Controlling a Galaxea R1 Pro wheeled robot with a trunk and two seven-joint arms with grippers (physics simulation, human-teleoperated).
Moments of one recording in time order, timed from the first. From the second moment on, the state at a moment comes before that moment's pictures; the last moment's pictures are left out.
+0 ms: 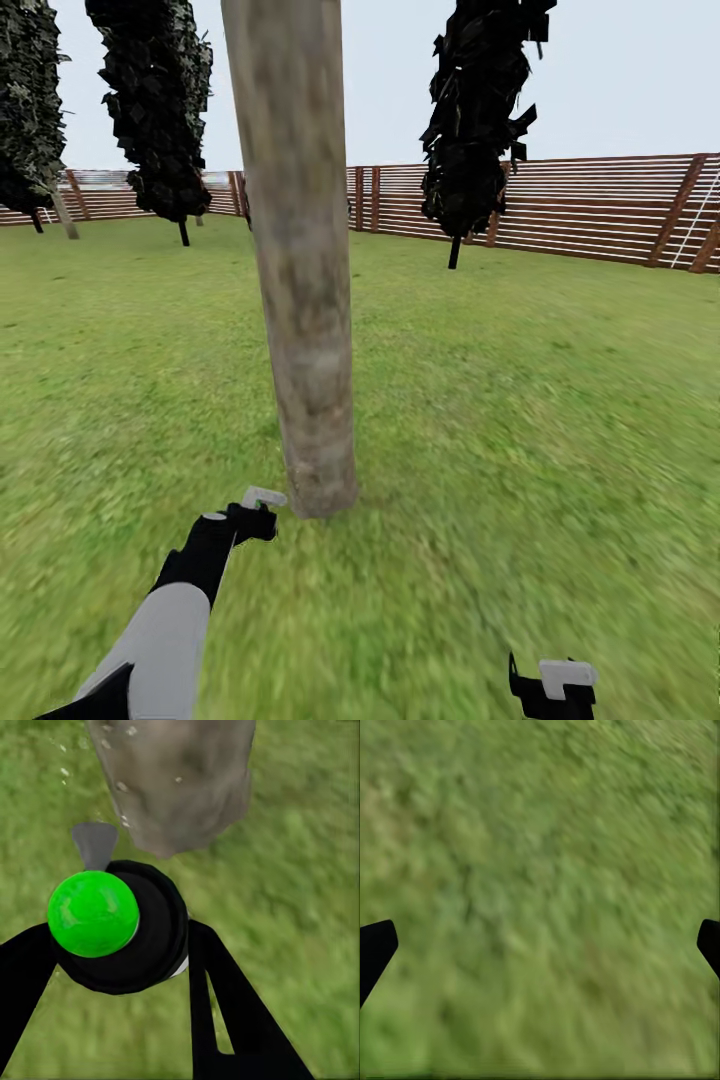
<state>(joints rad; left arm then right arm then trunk) -0.77 -0.16 0.63 -0.61 -0.90 0.24 -0.40 -0.36 -0.04 -0.41 -0.19 0.51 -0.59 -0.25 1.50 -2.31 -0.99</state>
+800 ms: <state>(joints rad) -0.99 -0.09 0.57 -0.65 -0.89 0.52 -0.42 -0.36 -0.04 -0.41 -0.19 0.51 -0.58 -0.25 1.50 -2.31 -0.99</state>
